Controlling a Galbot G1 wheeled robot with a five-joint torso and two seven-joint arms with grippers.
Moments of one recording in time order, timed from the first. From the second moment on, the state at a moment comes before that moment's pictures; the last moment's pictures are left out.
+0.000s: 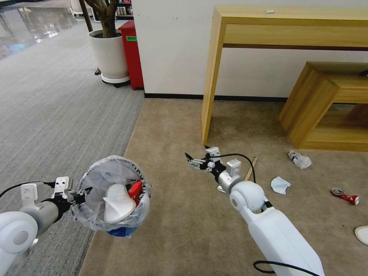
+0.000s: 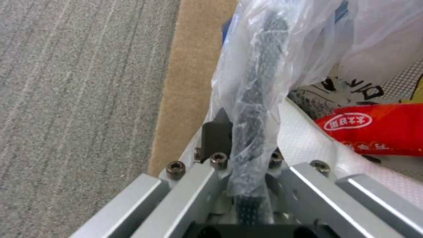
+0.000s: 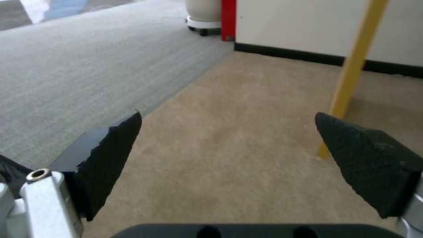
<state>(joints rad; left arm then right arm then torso) 1.60 -0.80 -0.89 -2.16 -1.12 0.74 -0.25 -0.96 1.19 0.15 1.76 0.41 -0.29 -0.06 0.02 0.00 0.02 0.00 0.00</state>
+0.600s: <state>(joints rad) 1.64 -0.84 -0.90 -2.19 -1.08 0.74 -0.20 -1.01 1.20 0.20 1.77 0.39 -0.28 -0.06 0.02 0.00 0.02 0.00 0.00</state>
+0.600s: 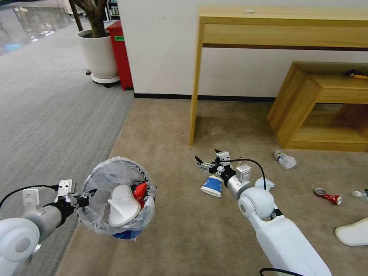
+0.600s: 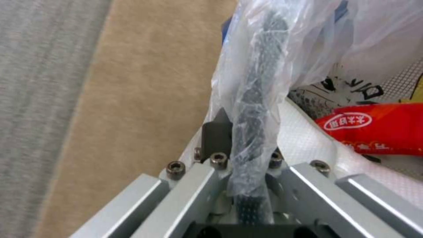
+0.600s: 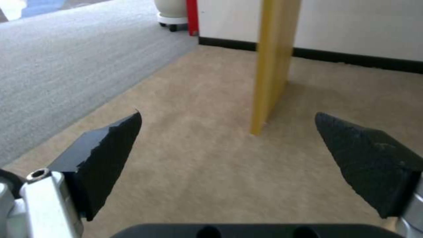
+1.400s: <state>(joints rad) 1.67 -0.87 -0.93 -2.20 -1.02 0.74 -0.12 -1.08 1.23 0.25 1.75 0.37 -0.21 -0.03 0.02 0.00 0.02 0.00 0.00</state>
